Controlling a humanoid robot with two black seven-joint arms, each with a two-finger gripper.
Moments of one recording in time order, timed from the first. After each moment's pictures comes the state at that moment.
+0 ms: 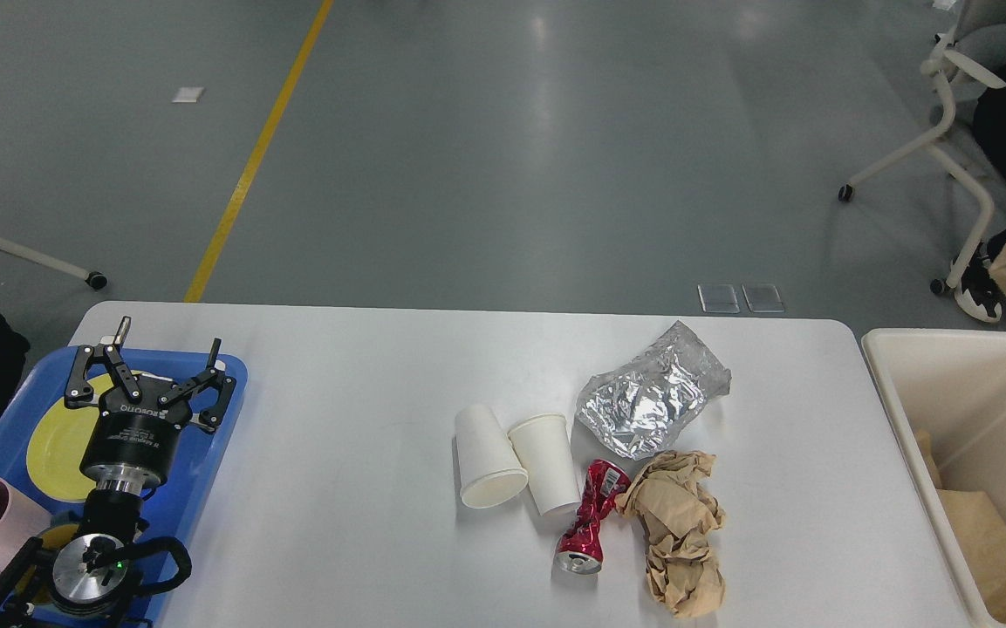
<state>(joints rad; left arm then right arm) -0.16 0.13 -1.49 -0.90 0.10 -0.55 -0.15 2.18 -0.72 -1.69 1.34 0.10 0.46 -0.16</state>
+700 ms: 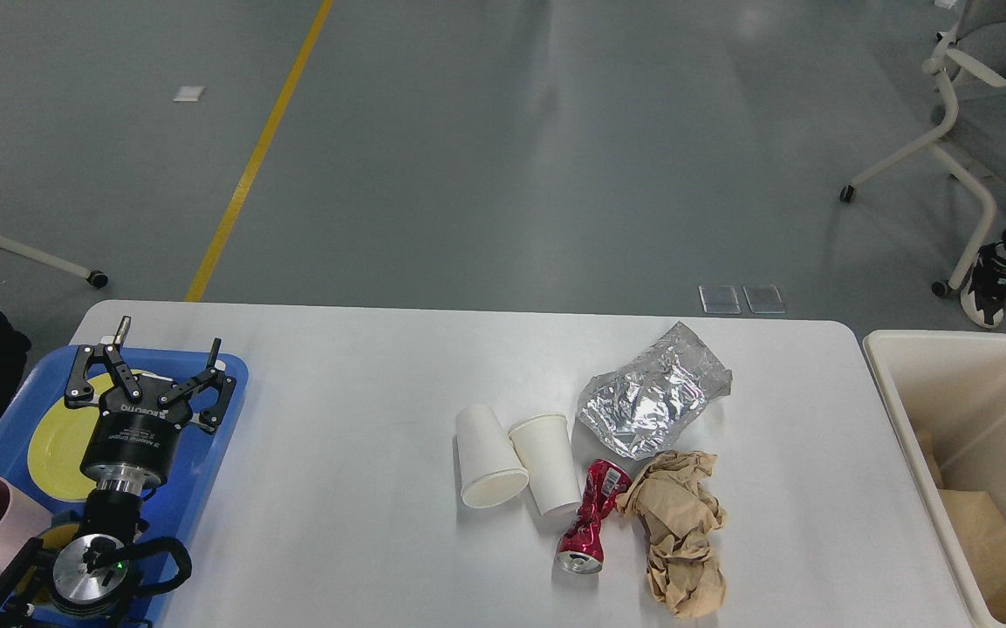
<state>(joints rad) -0.16 0.13 -1.49 -0.90 0.10 -0.55 -0.15 0.81 -0.50 -1.02 0.10 0.12 0.30 -0.16</state>
